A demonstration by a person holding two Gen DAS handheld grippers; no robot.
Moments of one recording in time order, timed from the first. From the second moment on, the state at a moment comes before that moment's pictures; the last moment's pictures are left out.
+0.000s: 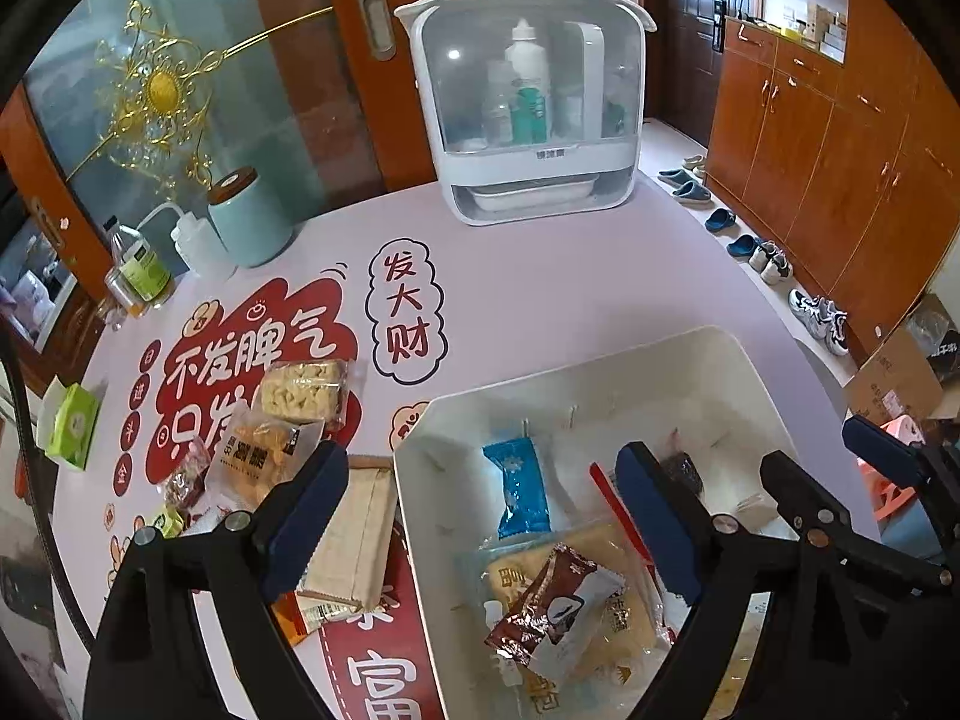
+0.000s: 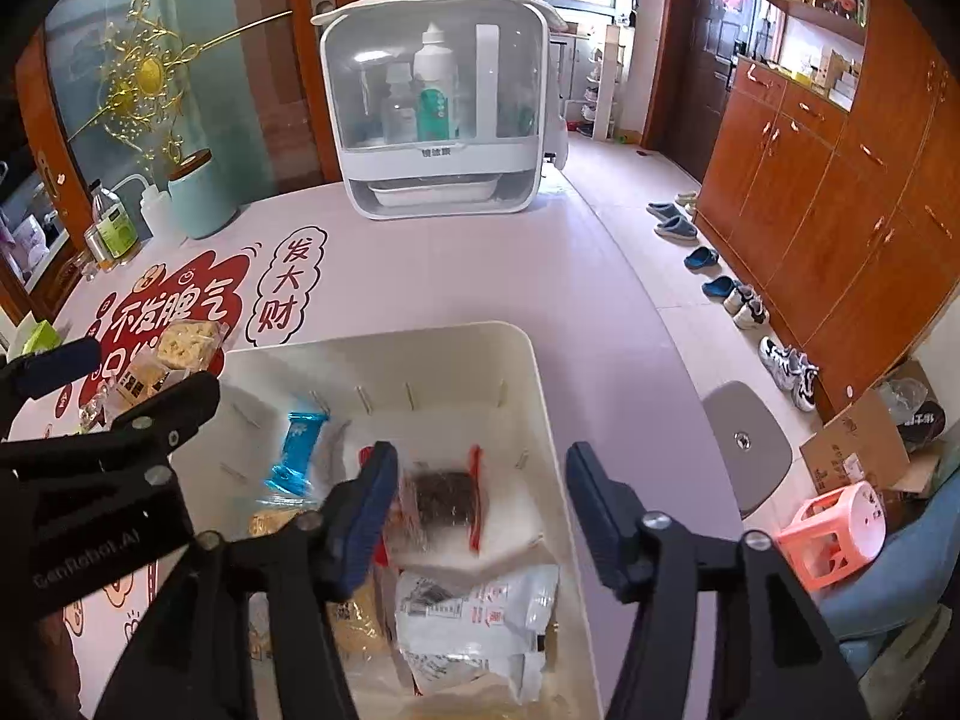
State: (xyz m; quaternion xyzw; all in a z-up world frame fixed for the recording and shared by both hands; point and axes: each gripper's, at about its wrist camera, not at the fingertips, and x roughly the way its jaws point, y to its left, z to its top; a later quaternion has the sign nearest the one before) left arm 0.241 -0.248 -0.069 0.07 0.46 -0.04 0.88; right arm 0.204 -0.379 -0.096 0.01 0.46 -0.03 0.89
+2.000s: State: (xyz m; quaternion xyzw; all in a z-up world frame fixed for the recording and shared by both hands) left arm 0.126 0.097 -0.082 0.03 0.48 0.12 0.87; right arm 0.127 -0.159 -0.072 -0.03 0.45 0.11 0.88
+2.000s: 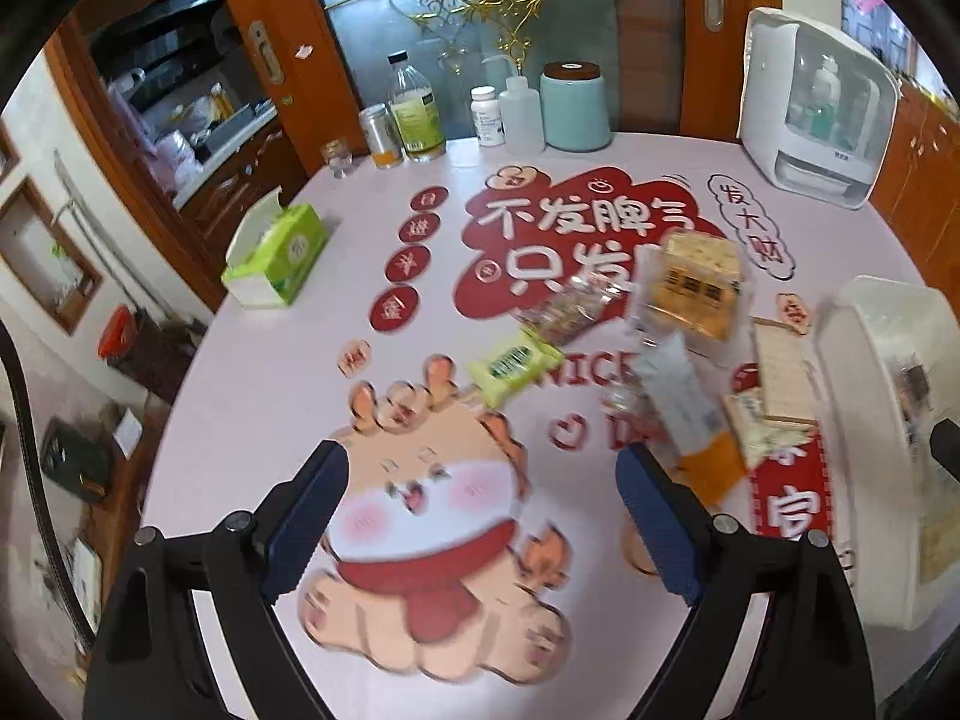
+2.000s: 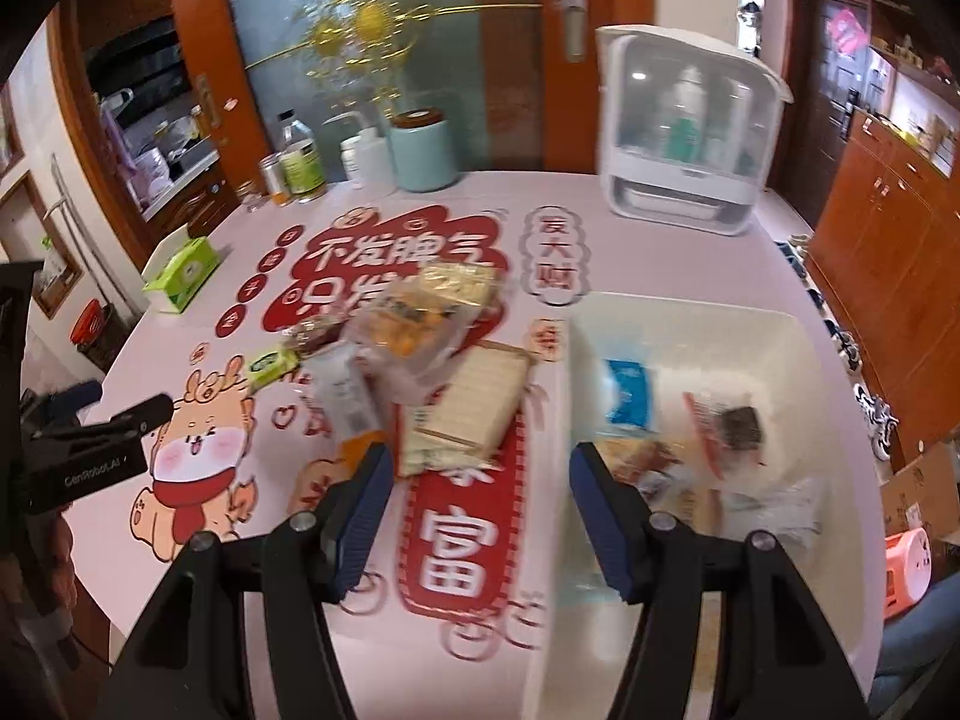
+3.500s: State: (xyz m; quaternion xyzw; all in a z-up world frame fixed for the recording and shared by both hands) left arm 0.249 0.140 -0.228 0.06 0.60 -0.09 0.80; right arm 0.228 -0.026 -0.222 0.01 0.60 0.12 0.79
